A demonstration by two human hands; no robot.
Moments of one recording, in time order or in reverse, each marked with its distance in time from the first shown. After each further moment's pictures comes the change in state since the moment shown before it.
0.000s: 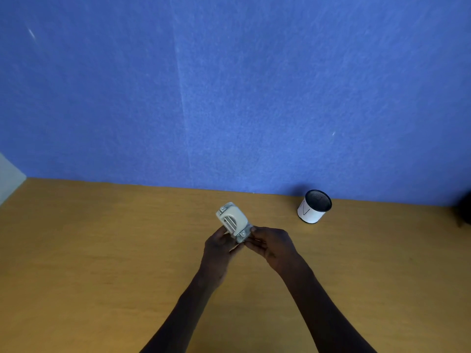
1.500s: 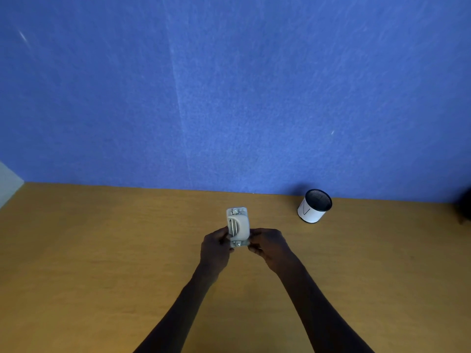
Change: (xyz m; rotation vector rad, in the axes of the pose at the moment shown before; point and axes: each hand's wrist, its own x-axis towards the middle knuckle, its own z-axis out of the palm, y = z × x) left_hand 0.023 -0.005 -0.014 0.695 0.133 0.066; right_hand 0.020 0.008 0.001 -0.251 0.057 -0.035
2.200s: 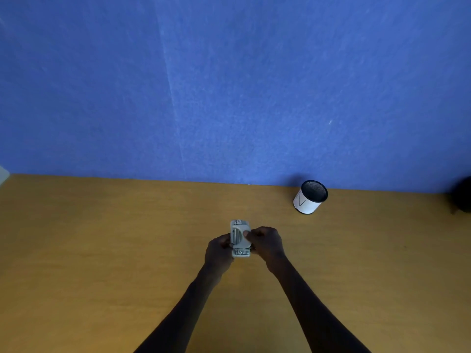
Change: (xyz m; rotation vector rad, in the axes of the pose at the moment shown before) left_hand -0.005 -0.029 0.023 -0.005 -0.078 -0.198; right_hand 0.019 0.037 -0.013 -0.337 0.206 -0.123
